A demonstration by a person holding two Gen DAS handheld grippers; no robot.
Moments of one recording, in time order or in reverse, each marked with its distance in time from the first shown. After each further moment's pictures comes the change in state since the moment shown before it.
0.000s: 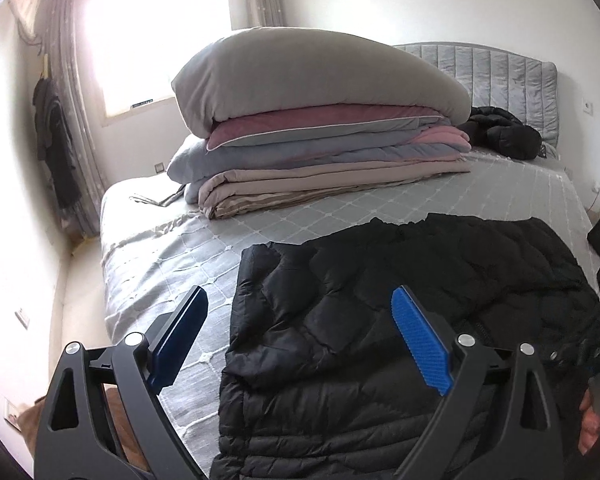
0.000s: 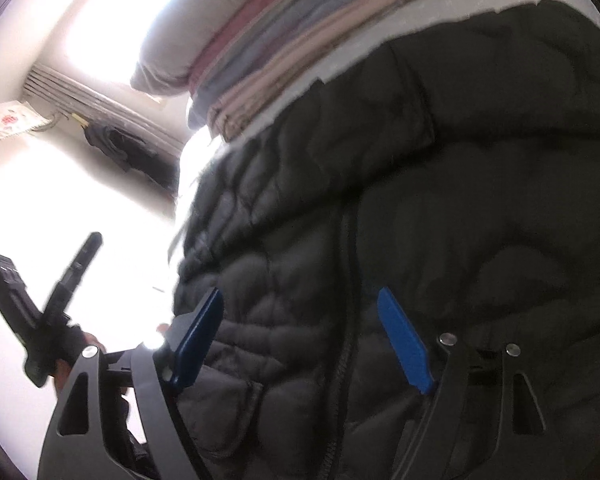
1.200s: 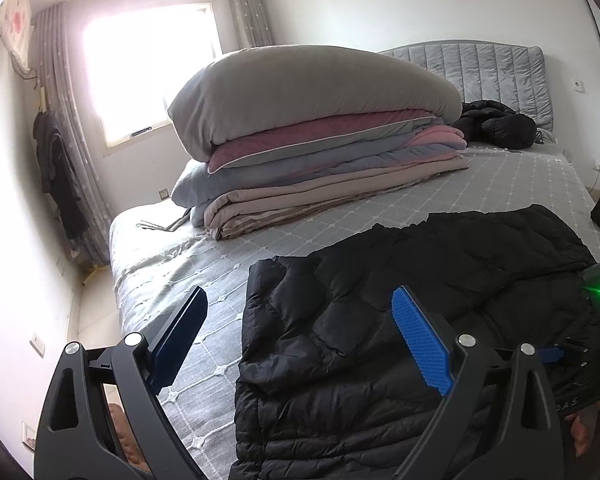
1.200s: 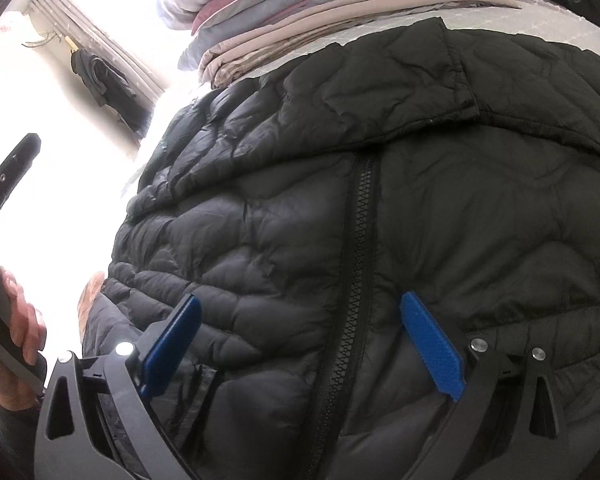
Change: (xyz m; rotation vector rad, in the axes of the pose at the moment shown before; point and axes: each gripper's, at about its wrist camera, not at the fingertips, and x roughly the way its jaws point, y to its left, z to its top) left arm -0.018 -0.011 -0.006 0.090 -0.063 0.031; right arm 0.039 0.032 -0.015 -0.223 0.031 -0.170
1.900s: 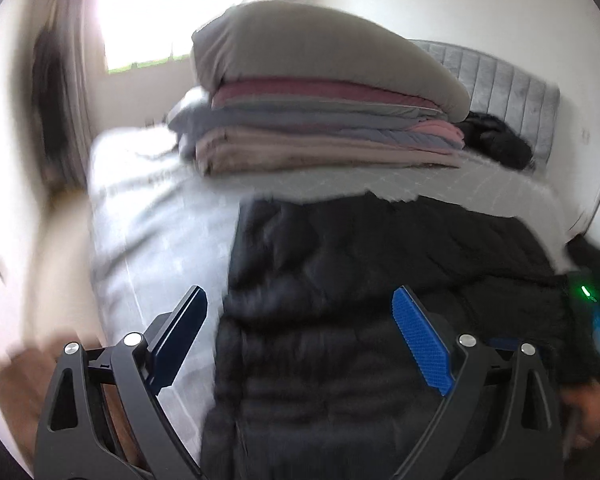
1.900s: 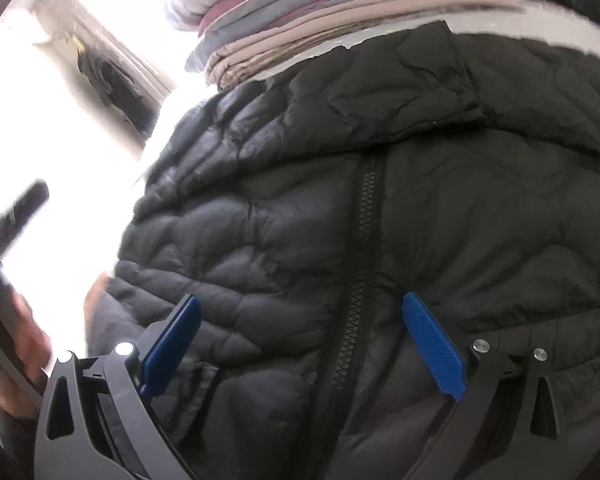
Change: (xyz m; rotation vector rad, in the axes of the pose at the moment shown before) left arm -0.007 0.049 -0.042 -0.262 0.179 -0.161; right arm -0.013 -0.021 0.003 0.071 0.016 0.105
